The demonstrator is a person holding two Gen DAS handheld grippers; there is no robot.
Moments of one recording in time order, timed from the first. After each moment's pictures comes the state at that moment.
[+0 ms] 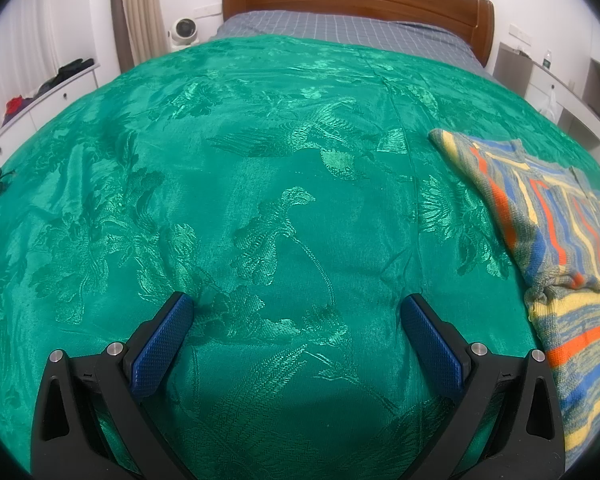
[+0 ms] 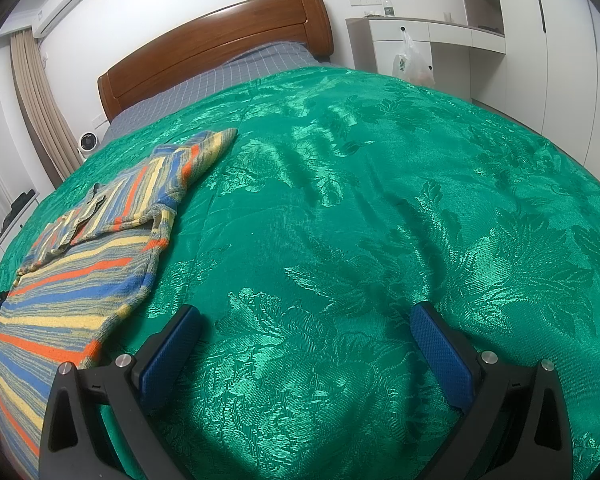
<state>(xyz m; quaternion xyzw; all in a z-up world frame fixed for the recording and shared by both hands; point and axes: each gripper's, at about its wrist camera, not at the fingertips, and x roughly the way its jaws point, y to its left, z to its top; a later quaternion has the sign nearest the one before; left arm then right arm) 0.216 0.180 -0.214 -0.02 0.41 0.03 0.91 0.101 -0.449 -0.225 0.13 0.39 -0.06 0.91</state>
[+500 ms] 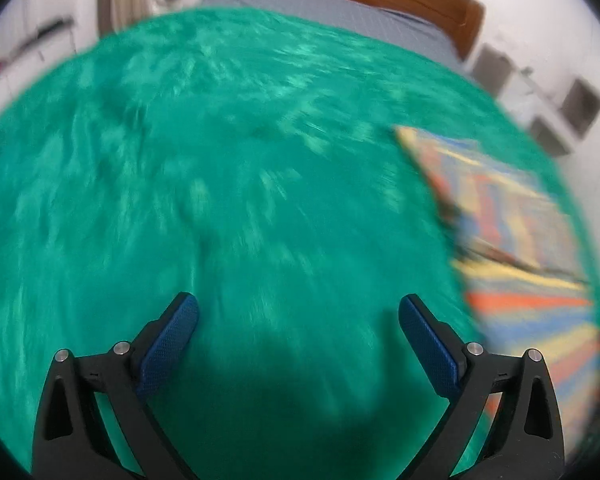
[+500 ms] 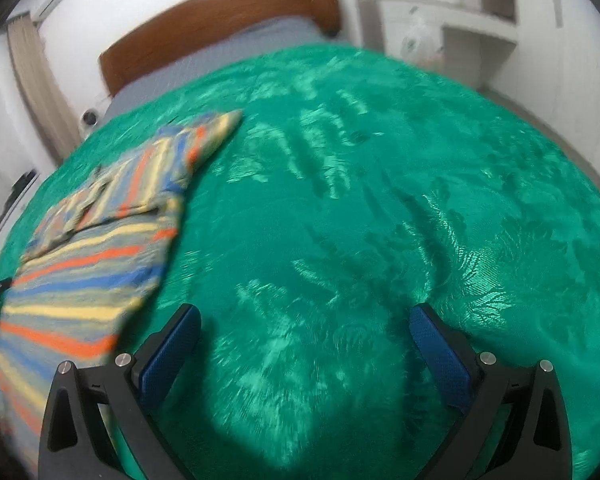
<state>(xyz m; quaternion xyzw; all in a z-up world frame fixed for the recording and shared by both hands) 0.166 0.202 -0.170 -0.11 0.47 -0.06 0.87 0.110 -0.453 -0.205 0.13 0.45 -0.03 0.89</state>
